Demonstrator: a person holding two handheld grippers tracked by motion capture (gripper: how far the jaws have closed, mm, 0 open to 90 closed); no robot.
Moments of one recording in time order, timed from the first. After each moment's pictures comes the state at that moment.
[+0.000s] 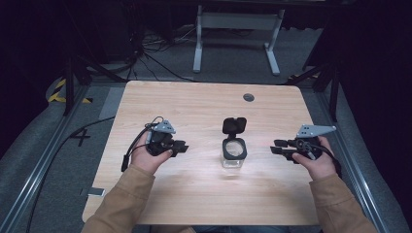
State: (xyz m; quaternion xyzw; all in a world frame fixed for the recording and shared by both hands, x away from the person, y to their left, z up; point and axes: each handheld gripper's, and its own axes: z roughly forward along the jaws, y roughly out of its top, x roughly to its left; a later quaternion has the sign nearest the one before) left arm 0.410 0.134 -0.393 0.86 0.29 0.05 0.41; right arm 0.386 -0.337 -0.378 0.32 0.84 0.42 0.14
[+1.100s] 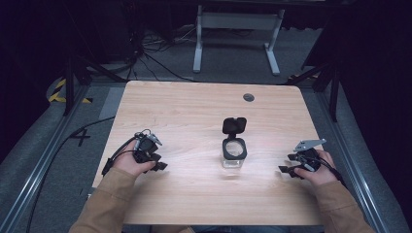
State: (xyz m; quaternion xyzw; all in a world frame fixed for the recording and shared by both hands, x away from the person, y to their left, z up) left arm 0.418 0.172 -0.437 0.91 0.33 0.00 0.25; right arm 0.384 -0.363 -0.441 0.38 0.87 0.28 0.13
